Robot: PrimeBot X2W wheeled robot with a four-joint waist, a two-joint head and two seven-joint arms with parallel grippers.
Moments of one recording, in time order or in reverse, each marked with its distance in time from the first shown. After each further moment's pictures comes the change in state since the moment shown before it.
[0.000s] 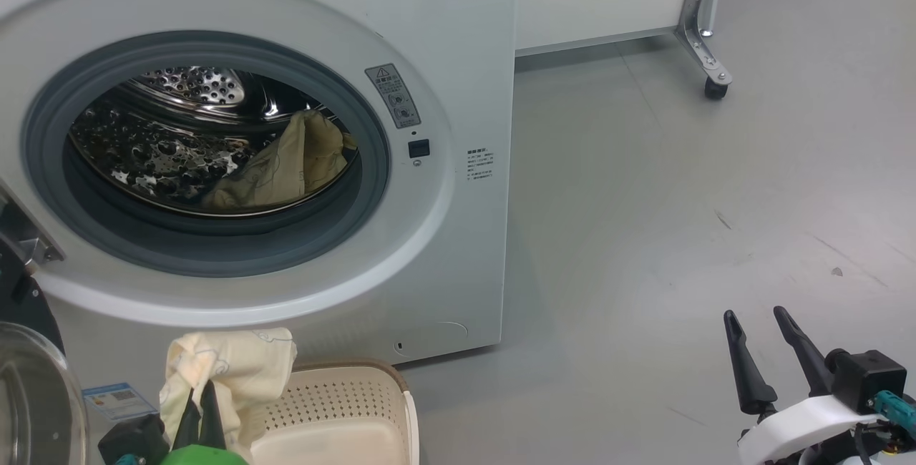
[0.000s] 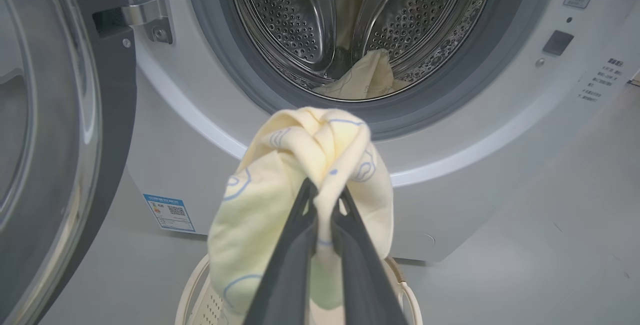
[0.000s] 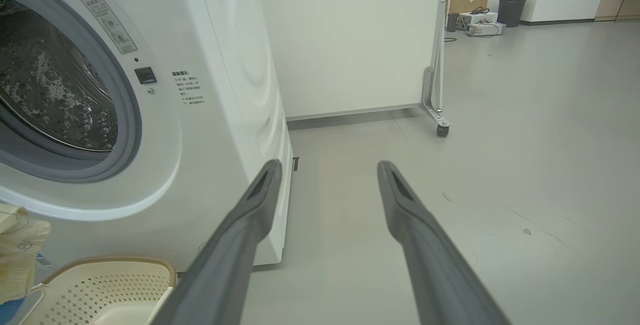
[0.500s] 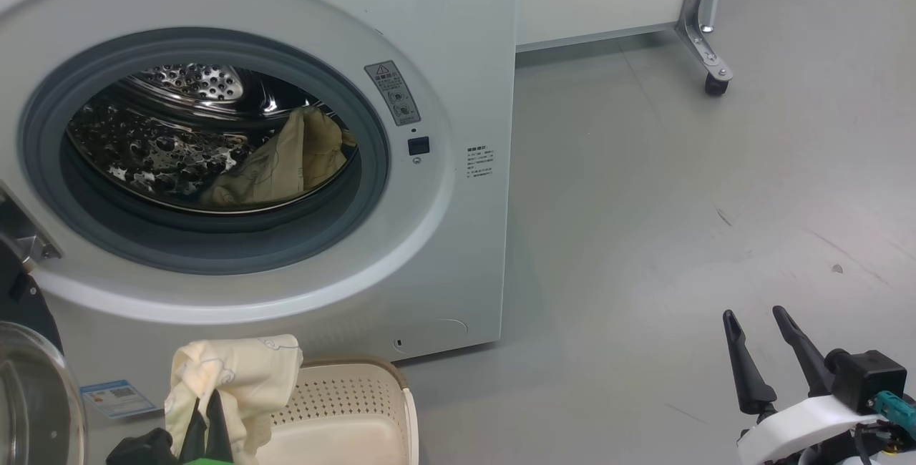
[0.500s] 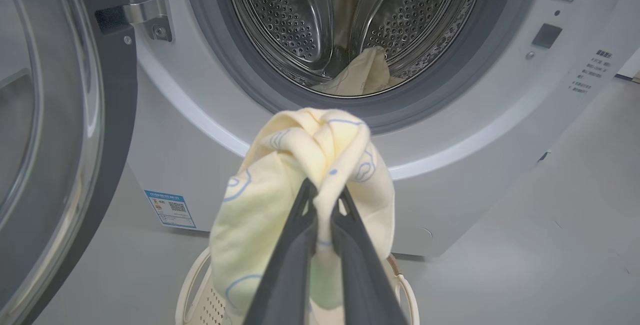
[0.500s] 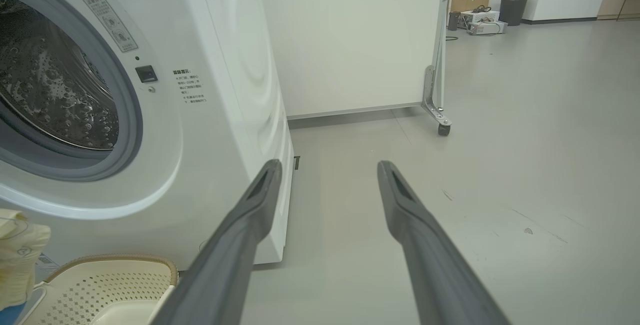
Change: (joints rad) left arm 0.069 0.003 -0.045 -0.100 -0.020 0.055 0.000; right arm 0.004 0.001 0.000 -0.006 0.000 0.000 0.000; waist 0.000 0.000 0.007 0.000
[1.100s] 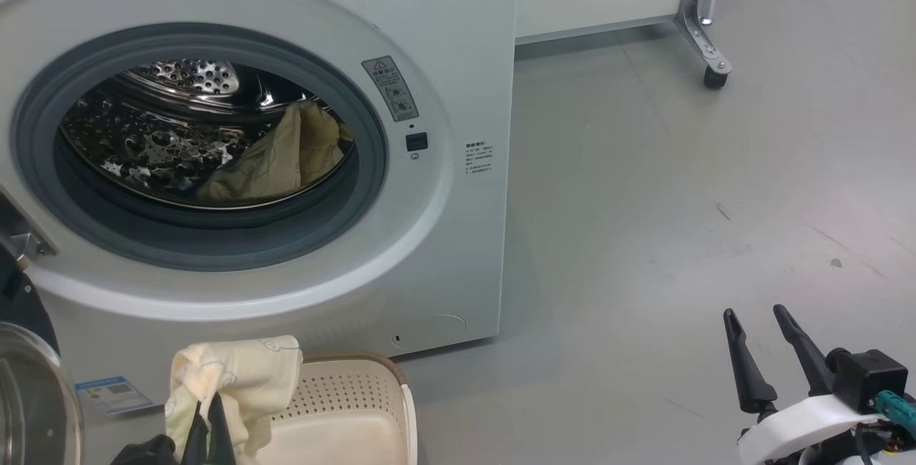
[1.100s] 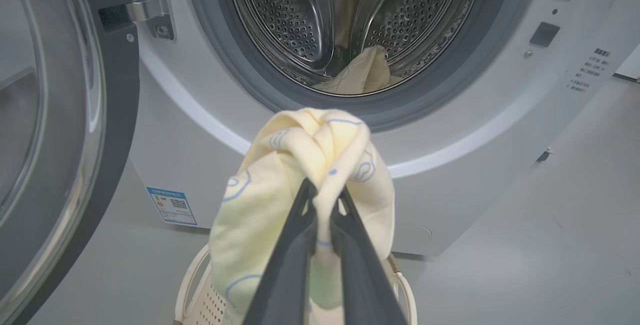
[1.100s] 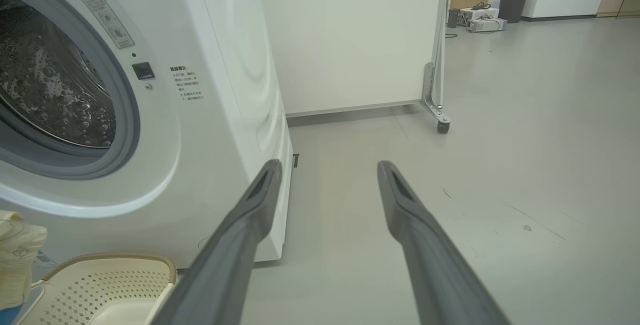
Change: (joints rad) left arm 0.039 0.002 -0.026 -0.069 -0.015 0.049 0.000; right arm 0.000 0.000 -0.001 -0.004 0.000 0.000 0.000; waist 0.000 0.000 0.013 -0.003
